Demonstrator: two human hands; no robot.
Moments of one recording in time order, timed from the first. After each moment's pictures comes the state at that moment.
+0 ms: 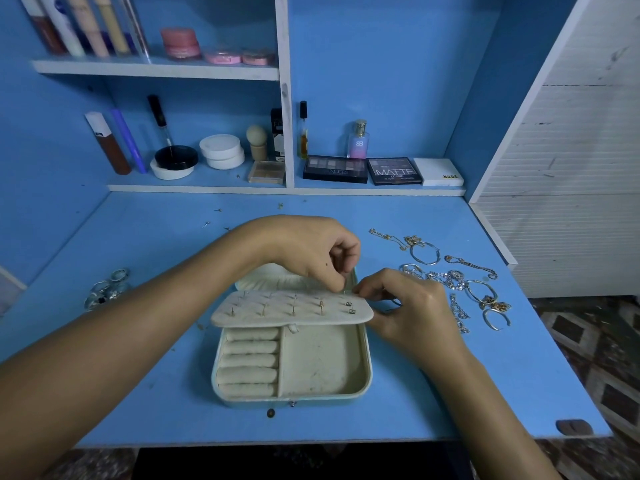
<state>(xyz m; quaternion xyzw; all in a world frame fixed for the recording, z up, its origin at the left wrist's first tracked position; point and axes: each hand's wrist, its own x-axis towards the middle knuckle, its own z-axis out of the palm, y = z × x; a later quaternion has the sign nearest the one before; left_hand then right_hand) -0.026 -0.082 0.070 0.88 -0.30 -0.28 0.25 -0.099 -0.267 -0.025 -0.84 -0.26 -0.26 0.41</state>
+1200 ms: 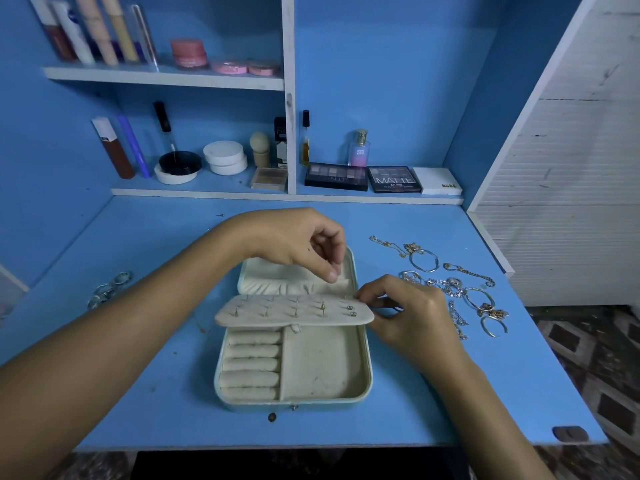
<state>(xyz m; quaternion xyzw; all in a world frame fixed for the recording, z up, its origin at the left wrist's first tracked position) -0.015 -0.056 0.069 0.85 -0.29 -0.27 0.36 -0.101 -0.268 -0.023 -0.84 -0.25 -0.24 0.42</state>
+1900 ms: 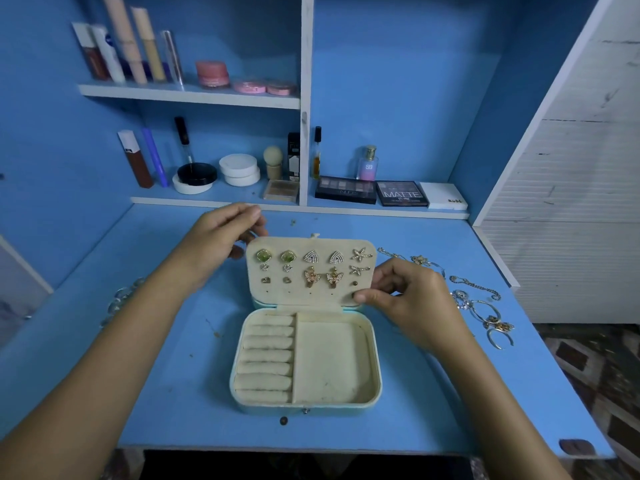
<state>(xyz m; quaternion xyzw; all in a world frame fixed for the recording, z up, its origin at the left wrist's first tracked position) -0.040 0.028 0.041 0.77 -0.02 0.03 0.64 -0.085 -0.260 0.013 -0.86 -0.08 -0.05 0.50</state>
